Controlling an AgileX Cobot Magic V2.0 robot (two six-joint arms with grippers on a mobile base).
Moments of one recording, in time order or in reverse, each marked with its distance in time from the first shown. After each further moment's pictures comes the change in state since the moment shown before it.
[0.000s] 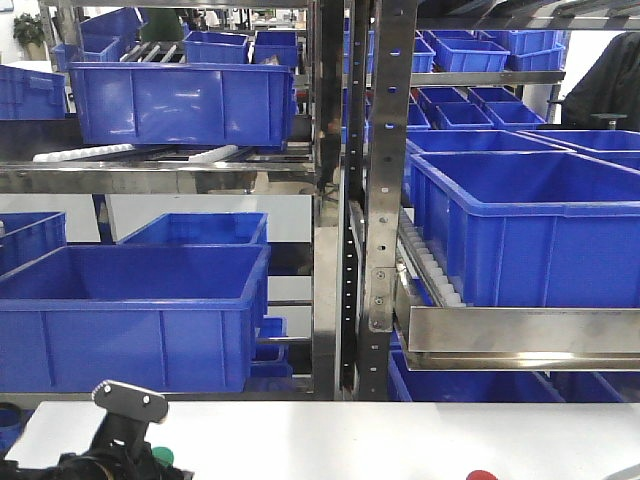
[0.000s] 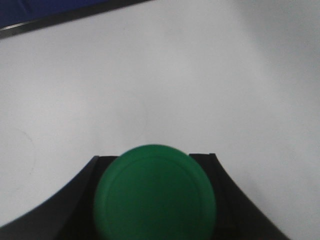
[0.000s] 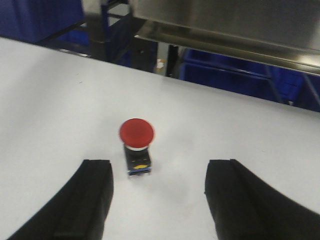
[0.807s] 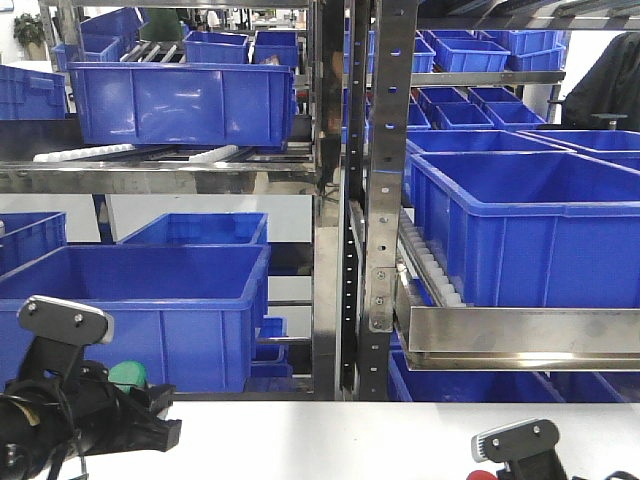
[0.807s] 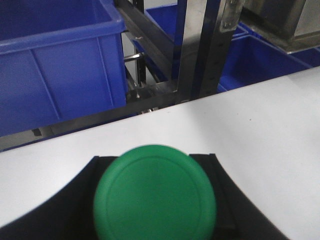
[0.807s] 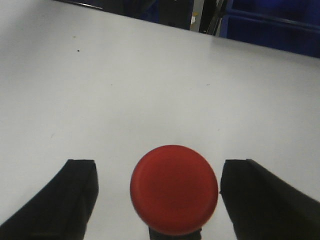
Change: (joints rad) left arm 0.000 -0.389 0.002 0.001 0.133 0.001; right arm 0.030 0.750 -0.303 0.083 -0.283 -0.026
